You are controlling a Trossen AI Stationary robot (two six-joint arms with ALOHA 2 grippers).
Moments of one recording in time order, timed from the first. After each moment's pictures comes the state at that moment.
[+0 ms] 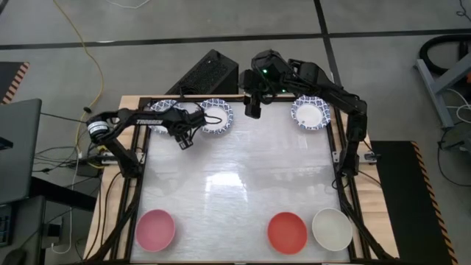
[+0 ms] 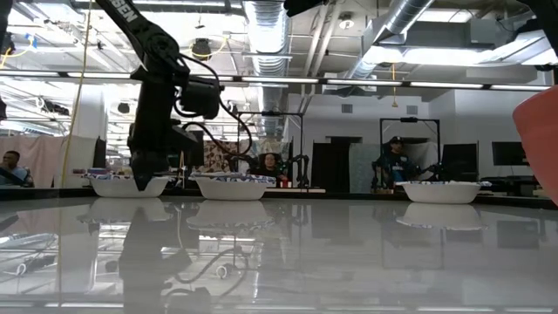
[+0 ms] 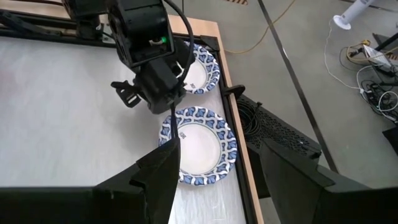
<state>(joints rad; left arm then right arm) 0.52 1.62 0.89 -0.79 -0.50 -0.04 -0.29 1.82 2.33 -1.10 0.07 -0.31</state>
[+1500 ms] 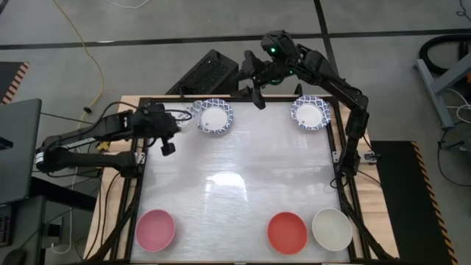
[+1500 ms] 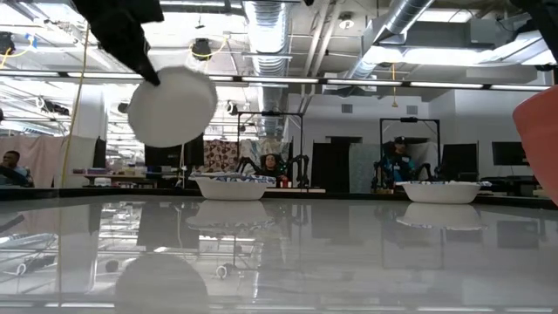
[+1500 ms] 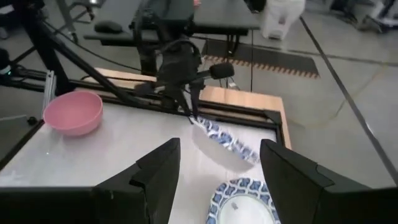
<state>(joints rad) 0.32 0.83 0.89 -0.77 -0.18 0.14 -0.43 1.82 2.33 -0.92 -0.49 -0.35</state>
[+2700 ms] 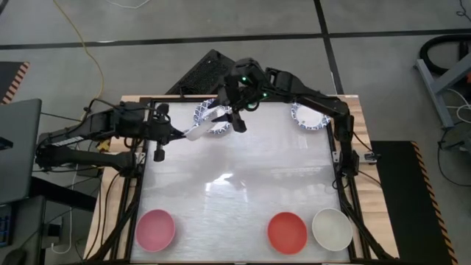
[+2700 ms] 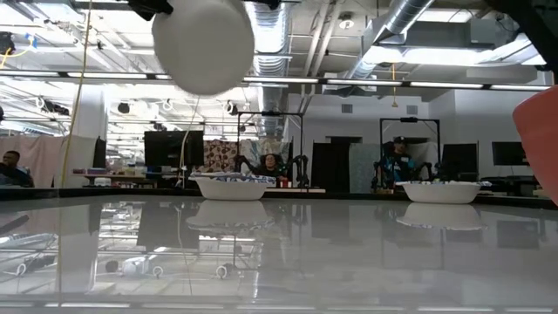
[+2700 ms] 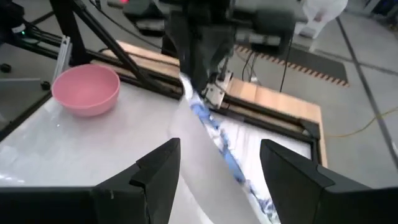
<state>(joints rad) 0.19 0.80 1.04 -0.68 0.05 0.24 -0.26 1.95 2.33 -0.84 -0.40 -0.42</state>
